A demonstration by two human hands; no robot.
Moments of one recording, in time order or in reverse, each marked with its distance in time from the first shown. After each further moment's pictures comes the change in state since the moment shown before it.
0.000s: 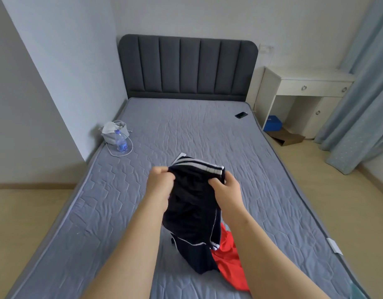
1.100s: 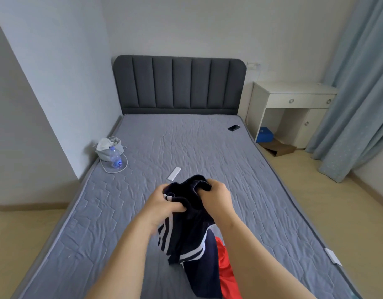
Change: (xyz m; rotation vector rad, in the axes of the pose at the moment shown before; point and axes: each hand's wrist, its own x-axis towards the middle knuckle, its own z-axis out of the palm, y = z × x) left_hand -0.011 -0.007 -0.014 0.172 -0.424 0.162; right_hand 0.002 -0.025 0.005 -0.475 -0.047 -0.134
